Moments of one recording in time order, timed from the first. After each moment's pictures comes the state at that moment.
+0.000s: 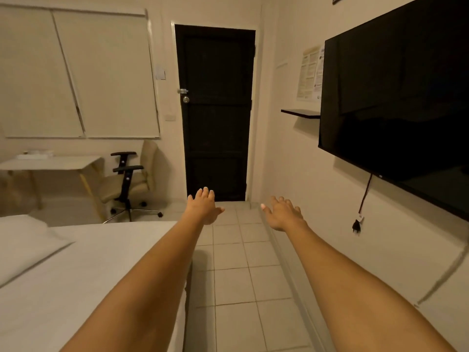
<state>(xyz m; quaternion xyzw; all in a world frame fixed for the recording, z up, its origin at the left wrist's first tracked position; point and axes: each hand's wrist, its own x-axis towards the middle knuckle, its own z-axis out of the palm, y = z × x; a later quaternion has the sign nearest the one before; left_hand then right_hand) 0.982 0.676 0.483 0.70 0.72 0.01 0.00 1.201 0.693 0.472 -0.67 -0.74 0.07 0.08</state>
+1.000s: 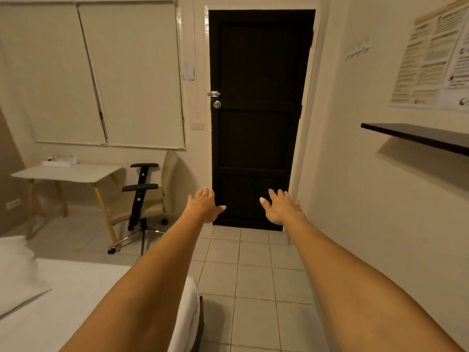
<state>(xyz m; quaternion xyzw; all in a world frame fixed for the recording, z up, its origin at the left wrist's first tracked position) 0.850 1.177 0.480 0.62 0.78 0.04 0.02 1.060 1.242 0.476 -0.58 -0.81 0.07 0.09</state>
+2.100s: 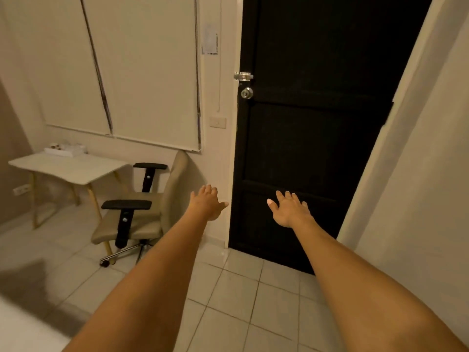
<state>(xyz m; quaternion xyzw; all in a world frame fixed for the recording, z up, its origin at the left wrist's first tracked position) 0.664 1.710 0.462 0.52 0.85 0.03 0.05 0.863 1.811 0.464 -0.52 -0.85 0.08 0.01</state>
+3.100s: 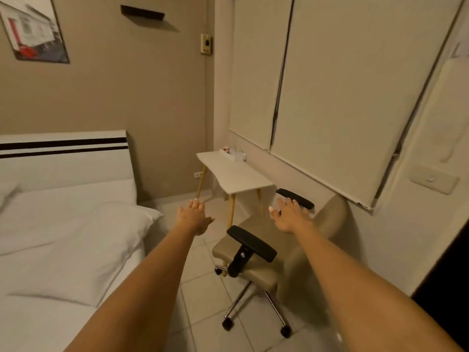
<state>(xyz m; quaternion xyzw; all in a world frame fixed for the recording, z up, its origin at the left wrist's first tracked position) 0.229 1.639 0.425 0.12 0.99 0.02 0.05 0.294 1.893 0.447 -0.12 -0.99 0.06 -0.02</state>
